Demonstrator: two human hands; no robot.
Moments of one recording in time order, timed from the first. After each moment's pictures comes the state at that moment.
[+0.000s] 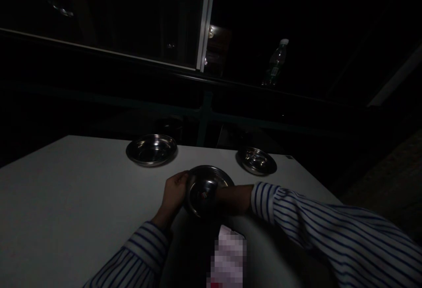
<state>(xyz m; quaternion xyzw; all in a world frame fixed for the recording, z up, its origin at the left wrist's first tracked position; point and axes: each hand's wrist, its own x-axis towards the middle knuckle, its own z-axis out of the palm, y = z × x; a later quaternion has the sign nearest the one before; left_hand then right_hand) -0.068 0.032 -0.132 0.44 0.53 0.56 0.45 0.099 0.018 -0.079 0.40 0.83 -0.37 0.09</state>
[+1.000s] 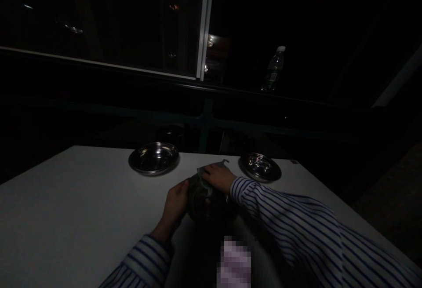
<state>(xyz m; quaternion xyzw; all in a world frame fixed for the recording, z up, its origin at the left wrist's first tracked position) -0.069 0.029 -0.131 0.44 0.48 0.56 0.51 0.086 0.076 -0.077 0.36 0.93 0.10 0.04</state>
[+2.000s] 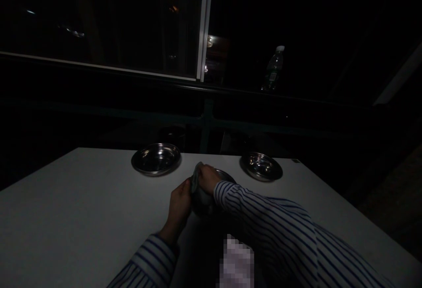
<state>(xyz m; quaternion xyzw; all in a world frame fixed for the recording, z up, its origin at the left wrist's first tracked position) -0.068 0.029 -0.139 0.45 0.49 0.58 0.48 0.039 0.066 -0.086 0.52 0.84 -0.11 -0.10</state>
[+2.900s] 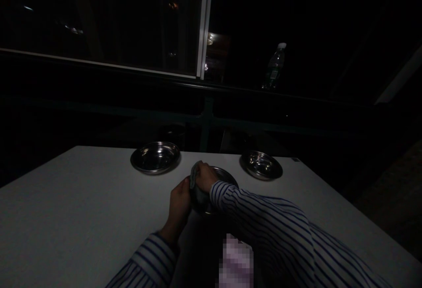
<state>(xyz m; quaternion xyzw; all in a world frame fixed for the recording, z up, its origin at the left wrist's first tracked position) -0.064 0.027 -0.136 0.44 0.51 0.59 0.45 0.033 0.078 -0.093 0.58 0.79 -0.16 -0.16</state>
